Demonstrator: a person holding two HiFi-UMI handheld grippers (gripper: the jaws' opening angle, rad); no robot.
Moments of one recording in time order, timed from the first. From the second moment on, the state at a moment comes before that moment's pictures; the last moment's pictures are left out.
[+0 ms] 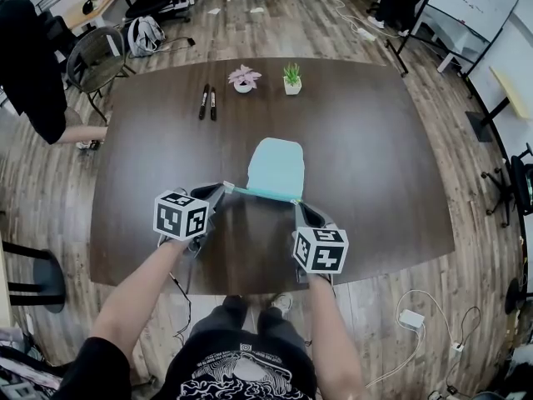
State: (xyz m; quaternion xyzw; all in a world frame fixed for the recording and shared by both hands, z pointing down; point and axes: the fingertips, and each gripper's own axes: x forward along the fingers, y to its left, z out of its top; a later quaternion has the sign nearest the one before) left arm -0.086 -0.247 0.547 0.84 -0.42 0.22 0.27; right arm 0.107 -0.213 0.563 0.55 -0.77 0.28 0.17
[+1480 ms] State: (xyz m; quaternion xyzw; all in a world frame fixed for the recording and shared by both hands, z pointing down) left arm -0.077 -0.252 0.522 0.84 -0.44 0.19 0.25; right arm 0.159 -0.212 0.549 0.59 -0.74 0.28 0.17
